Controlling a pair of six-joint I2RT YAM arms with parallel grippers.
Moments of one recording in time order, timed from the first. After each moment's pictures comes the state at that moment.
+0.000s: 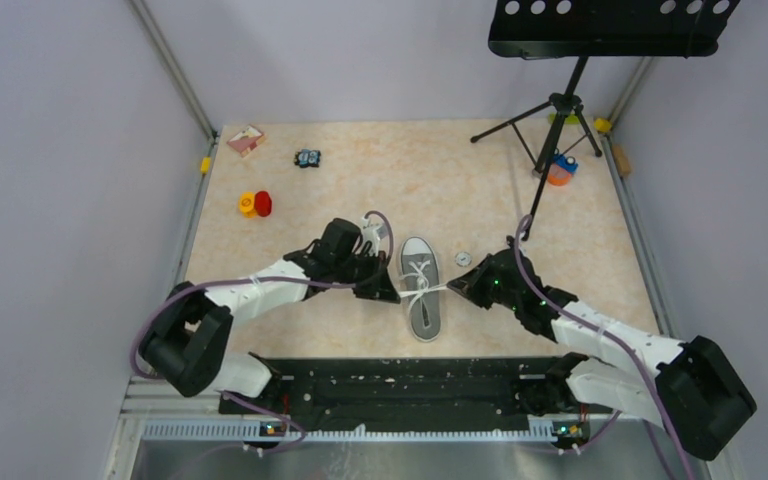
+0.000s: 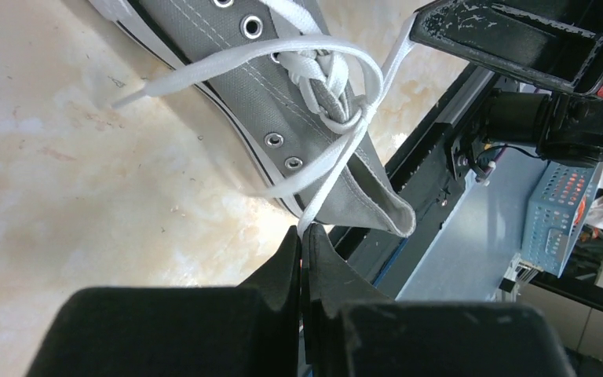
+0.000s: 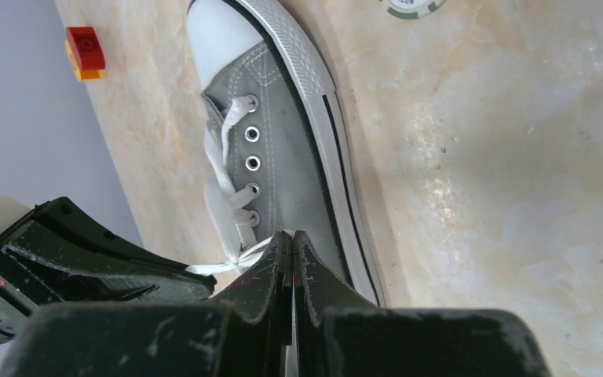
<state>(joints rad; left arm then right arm) -0.62 1.41 0.71 -0.12 0.60 -0.54 0.64 1.03 0.38 0.00 0.02 1.22</state>
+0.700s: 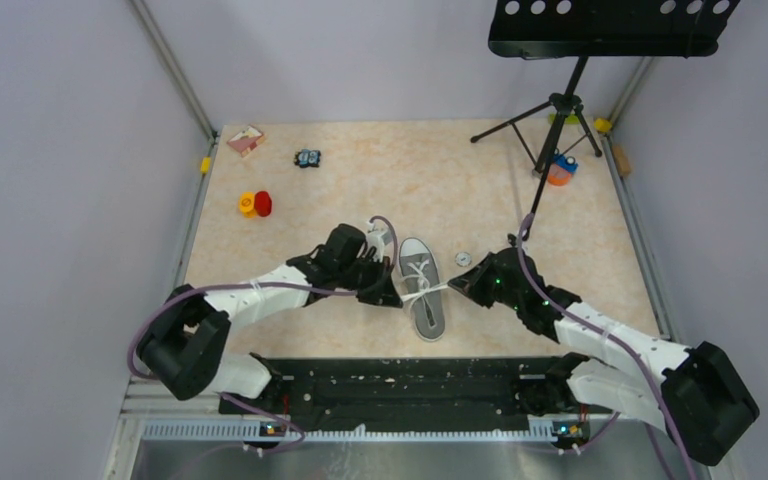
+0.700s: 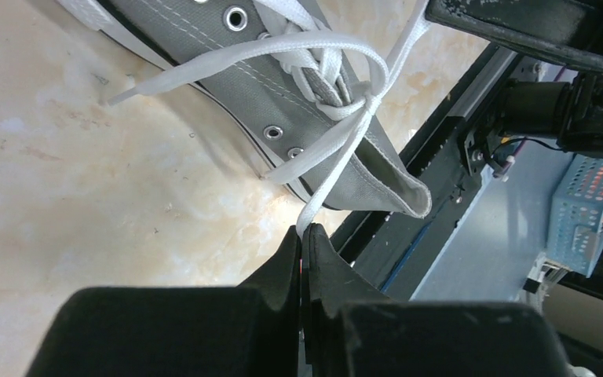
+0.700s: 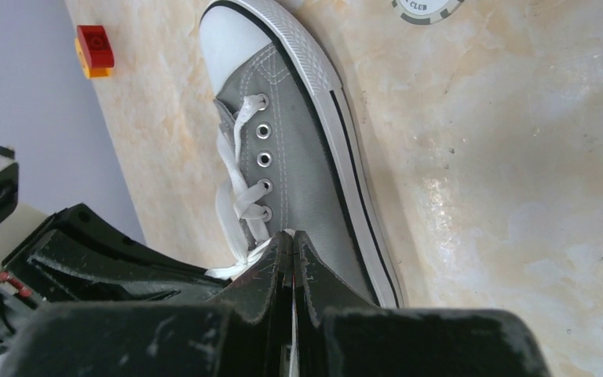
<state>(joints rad) -0.67 1.38 0.69 -0.11 0.55 -0.54 0.64 0.99 0.41 -0.03 0.03 1.21</state>
